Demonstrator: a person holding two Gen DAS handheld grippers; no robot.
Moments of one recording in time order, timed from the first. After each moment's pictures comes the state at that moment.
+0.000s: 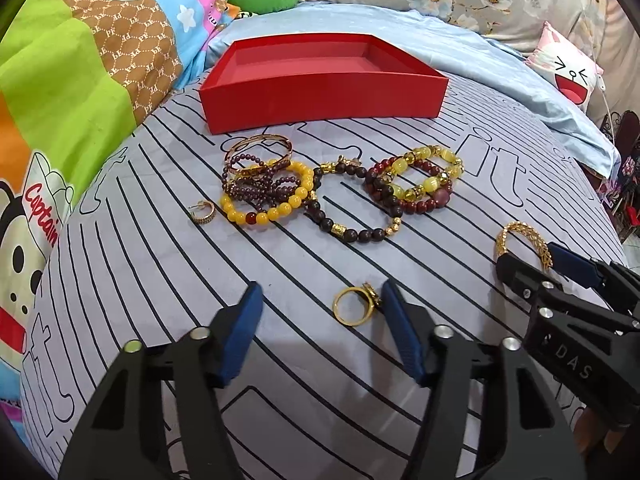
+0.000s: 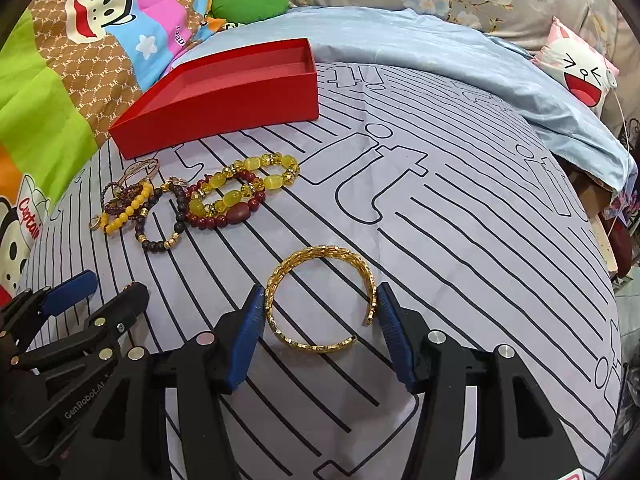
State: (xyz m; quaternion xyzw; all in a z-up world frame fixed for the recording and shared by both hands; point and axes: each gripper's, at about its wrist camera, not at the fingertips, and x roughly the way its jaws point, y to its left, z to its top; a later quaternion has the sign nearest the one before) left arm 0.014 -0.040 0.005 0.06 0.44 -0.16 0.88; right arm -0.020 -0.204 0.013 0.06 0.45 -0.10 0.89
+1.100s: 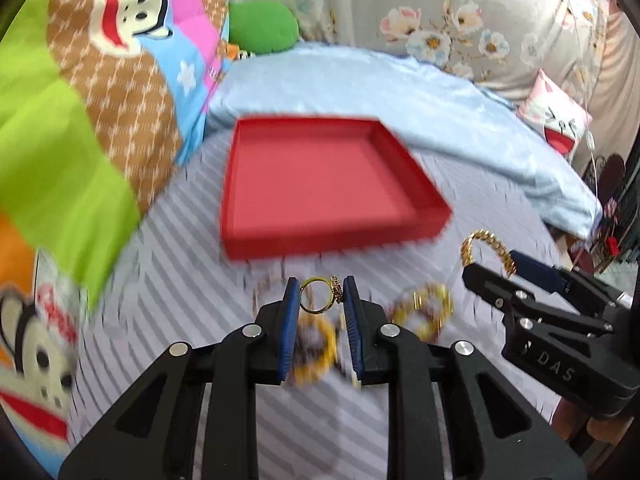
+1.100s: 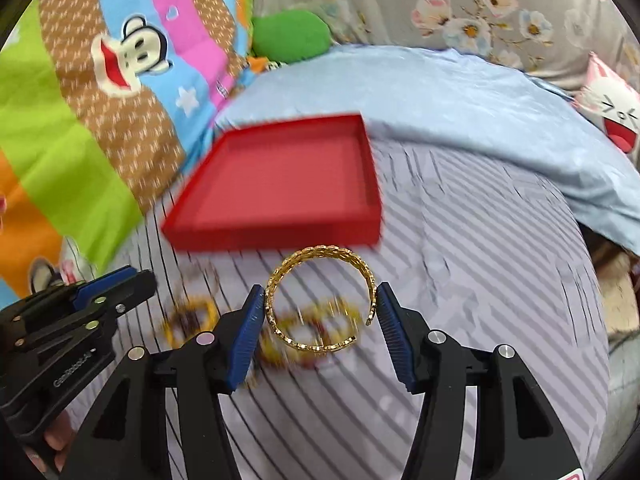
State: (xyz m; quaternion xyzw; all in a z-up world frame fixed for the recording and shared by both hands) left arm 0.101 -0.024 0.099 0.01 0.40 -0.18 0.90; right arm 0.081 -0.197 0.101 0.07 0.40 -0.01 0.91
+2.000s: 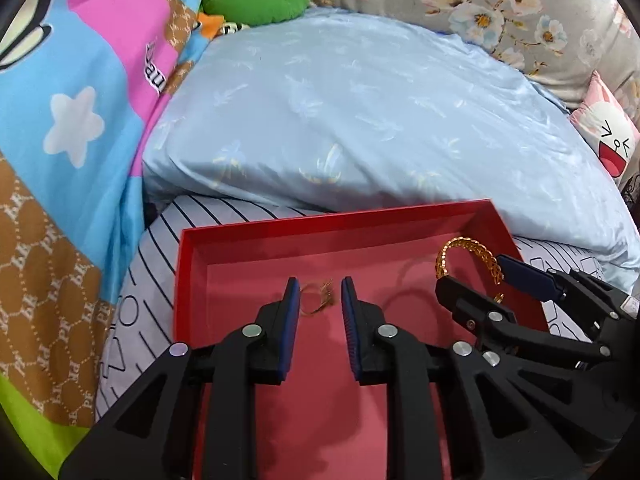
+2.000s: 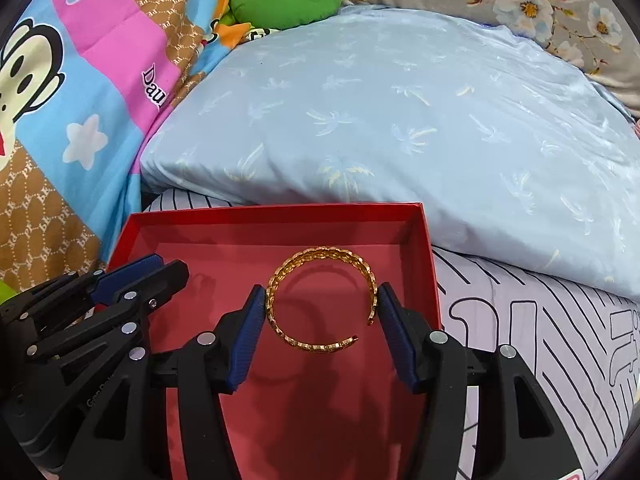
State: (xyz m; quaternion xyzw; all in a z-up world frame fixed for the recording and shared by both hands) left arm 0.374 -0.086 0.053 0.03 0.47 -0.16 0.87; right arm 0.347 -0.220 0.053 0.06 0.48 -0.01 0.88
